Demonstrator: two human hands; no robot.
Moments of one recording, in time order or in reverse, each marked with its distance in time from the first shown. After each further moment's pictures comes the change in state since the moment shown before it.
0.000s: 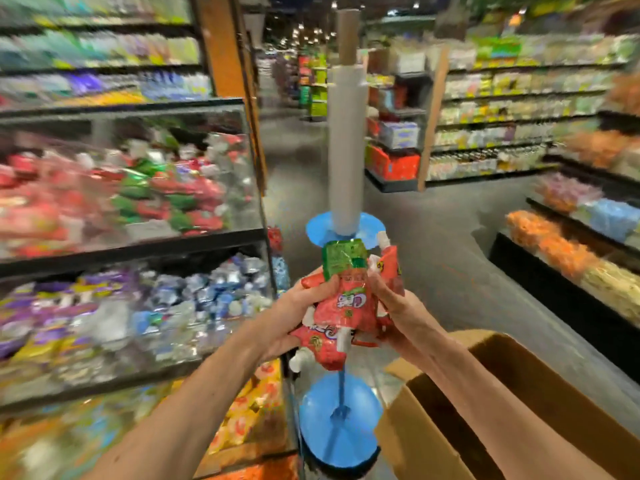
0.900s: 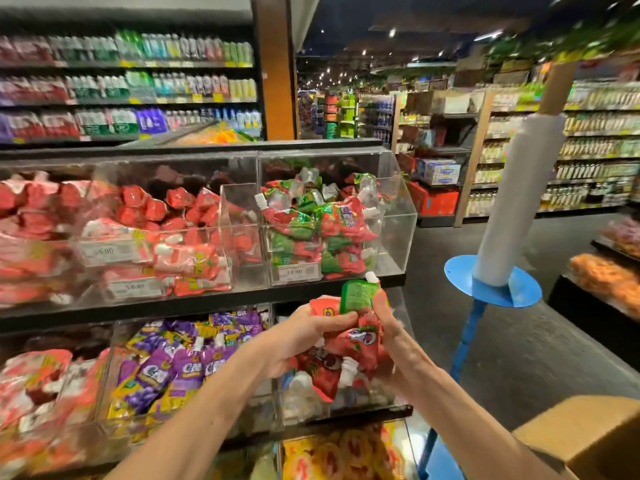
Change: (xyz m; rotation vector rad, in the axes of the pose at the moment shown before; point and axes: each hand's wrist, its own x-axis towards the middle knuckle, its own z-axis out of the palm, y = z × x) left_hand -0.112 0.141 -0.246 0.401 0.215 -0.045; right_hand 0.102 0.083 0.294 -0.047 -0.135 0.098
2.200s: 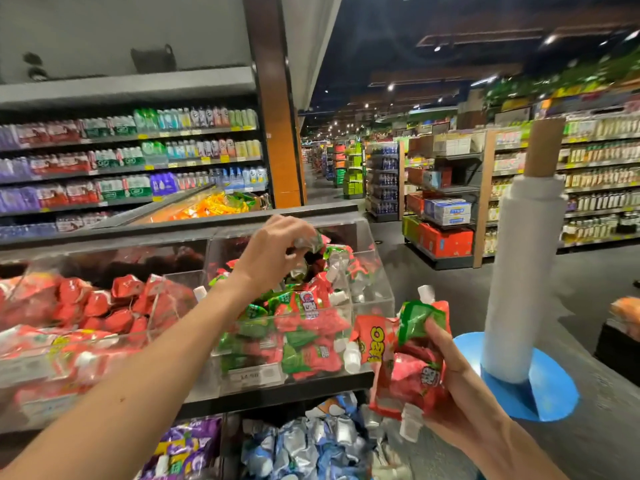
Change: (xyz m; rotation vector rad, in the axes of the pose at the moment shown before) left_hand 0.173 0.179 -0.056 1.369 0.514 1.124; right_hand 0.045 -0.118 -0.101 0.447 -0.259 -0.134
